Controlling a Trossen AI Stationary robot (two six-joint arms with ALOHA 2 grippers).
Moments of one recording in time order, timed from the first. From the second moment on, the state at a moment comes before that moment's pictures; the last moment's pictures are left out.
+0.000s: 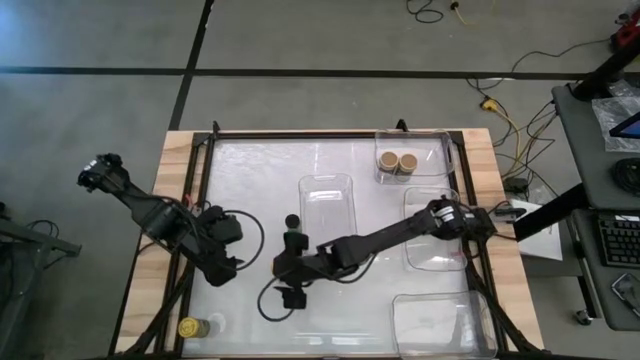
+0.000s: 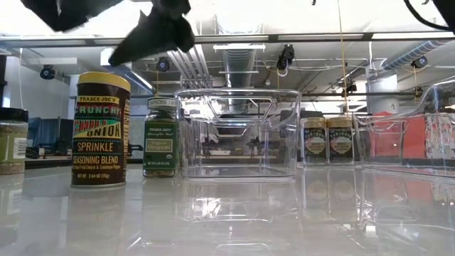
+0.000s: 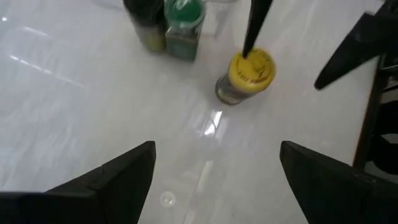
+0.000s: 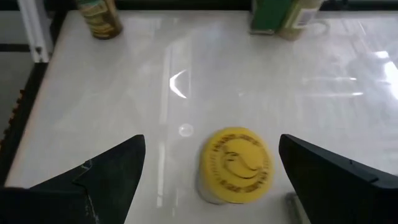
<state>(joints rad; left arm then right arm) -0.61 1.17 1.20 -1.23 -0.29 -0.94 0.31 2.28 2.03 -0.50 0.23 0.22</state>
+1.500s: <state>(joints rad) -0.61 1.08 1.19 -1.18 -0.30 -0.95 0.30 2.10 2.06 -0.62 0.13 0.20</state>
